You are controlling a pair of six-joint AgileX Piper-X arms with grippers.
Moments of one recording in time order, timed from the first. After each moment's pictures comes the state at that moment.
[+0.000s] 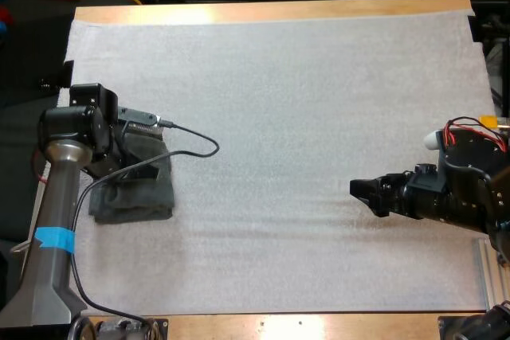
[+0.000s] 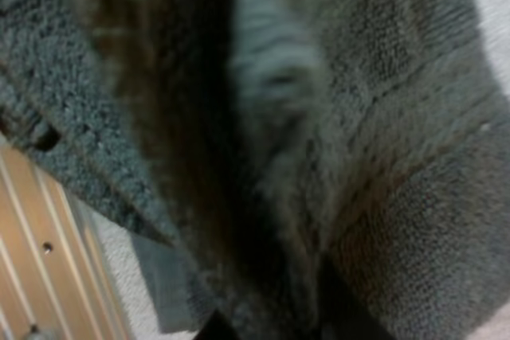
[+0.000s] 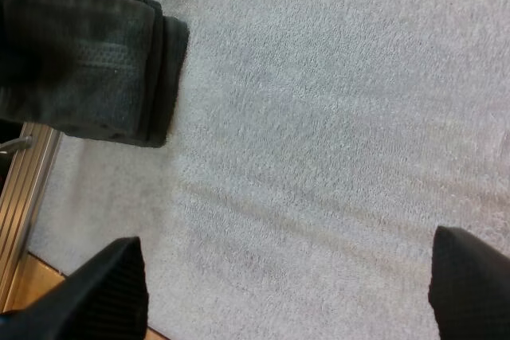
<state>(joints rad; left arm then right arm) 0.08 1.39 -1.13 1.29 -0.12 -1.51 0.55 0.86 -1.00 0.98 -0.29 -1.36</state>
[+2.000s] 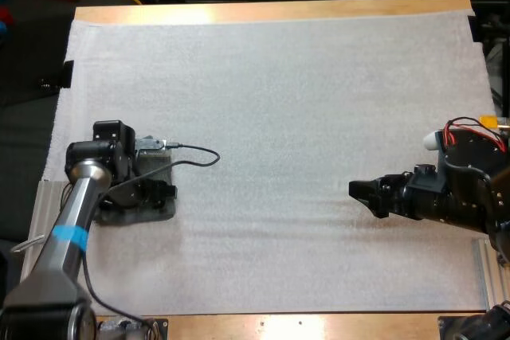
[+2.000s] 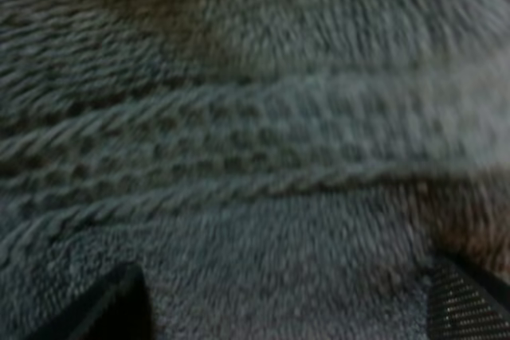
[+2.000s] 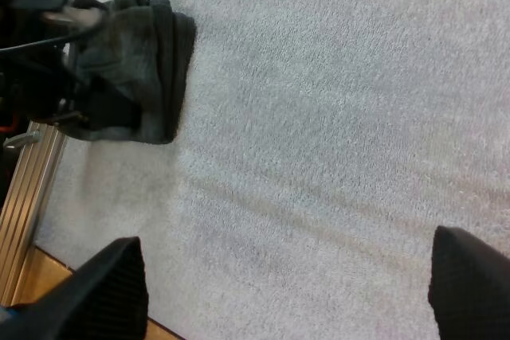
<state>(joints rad) 0.08 1.46 -0.85 1.03 -0.01 -1.72 0.55 0.86 -1.00 0.98 -0.31 -1.36</state>
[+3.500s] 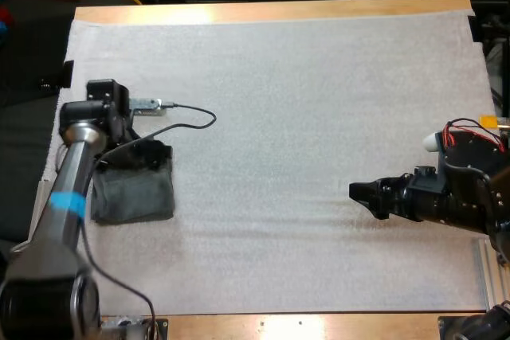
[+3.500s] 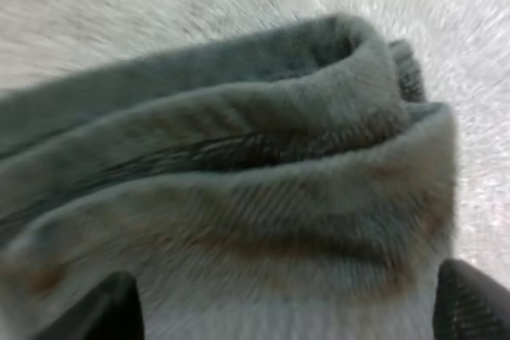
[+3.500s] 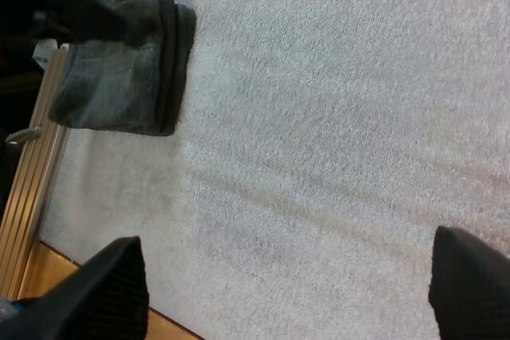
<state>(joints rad) 0.08 1.51 -1.12 1.09 -0.04 -1.71 0.55 0.86 -1.00 1.00 -0.32 -1.35</state>
